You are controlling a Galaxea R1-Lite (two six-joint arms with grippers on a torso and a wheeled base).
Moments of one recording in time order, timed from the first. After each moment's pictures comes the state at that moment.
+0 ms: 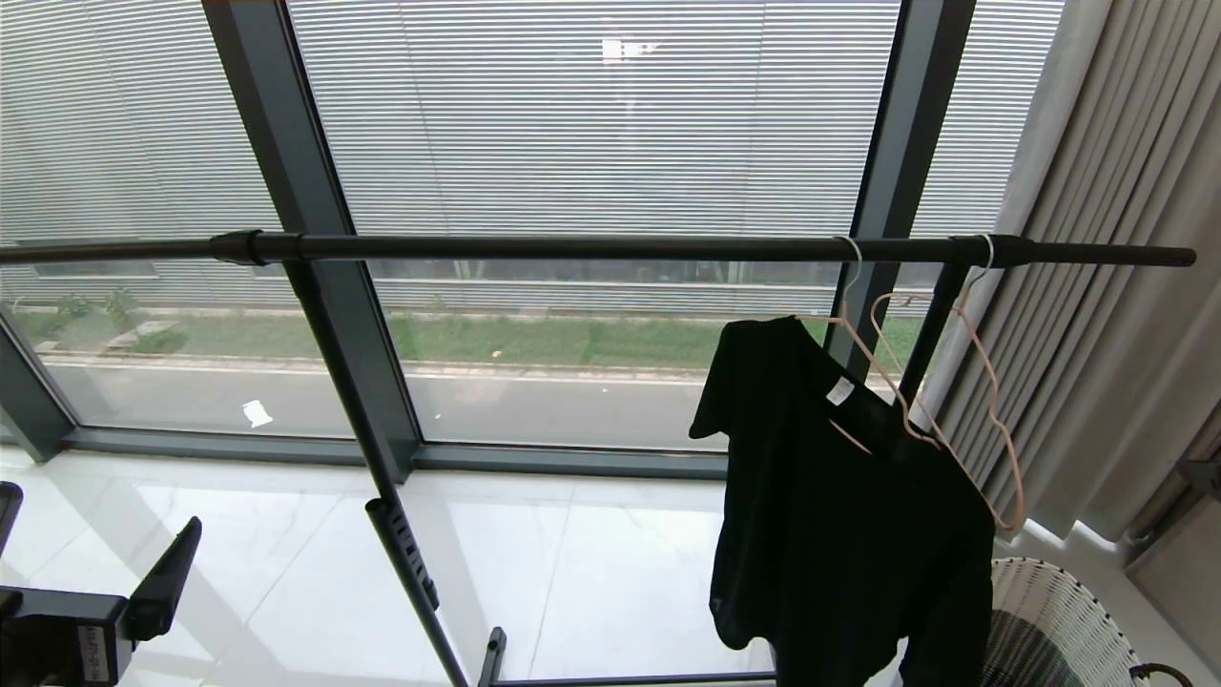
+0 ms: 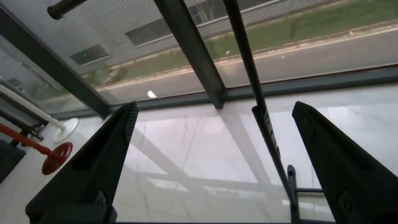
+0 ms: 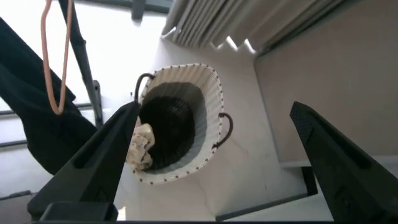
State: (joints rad) left arm -0.37 0.88 -0.18 -0.56 0.66 0.39; right arm 0.06 1.12 -0.84 0.25 -0.32 -0.14
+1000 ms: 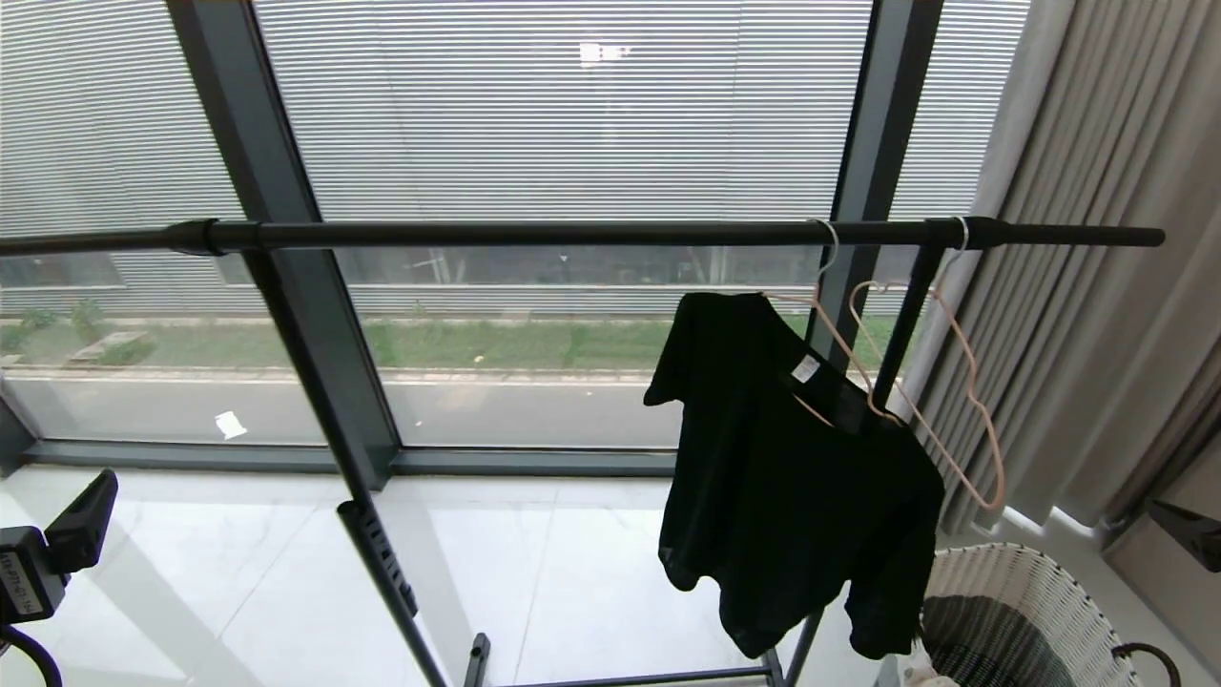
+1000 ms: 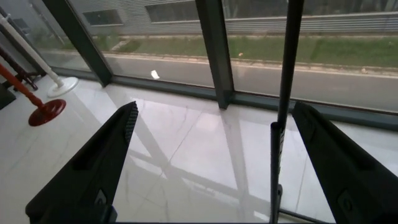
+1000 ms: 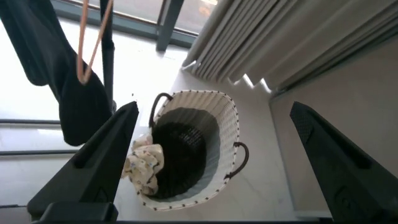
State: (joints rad) left arm 0.08 0.91 -0.25 -0.56 0.34 0.24; right arm 0.03 1.00 -0.52 -0.11 -0.16 -0.27
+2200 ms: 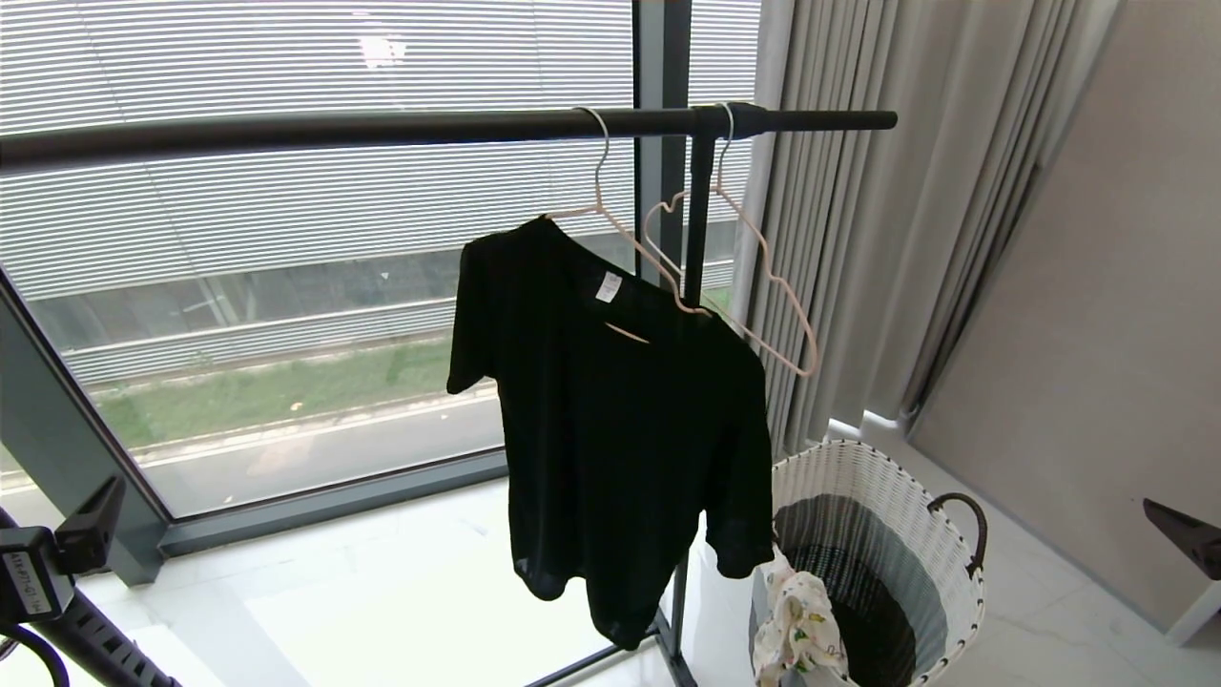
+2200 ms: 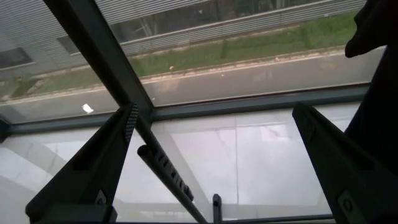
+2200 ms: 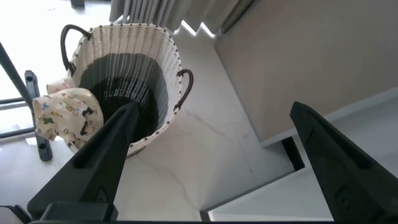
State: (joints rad) left arm 0.08 0.92 -0.25 -0.56 0.34 0.25; right arm 0.07 0.98 -0.49 -0.15 -0.16 -0.35
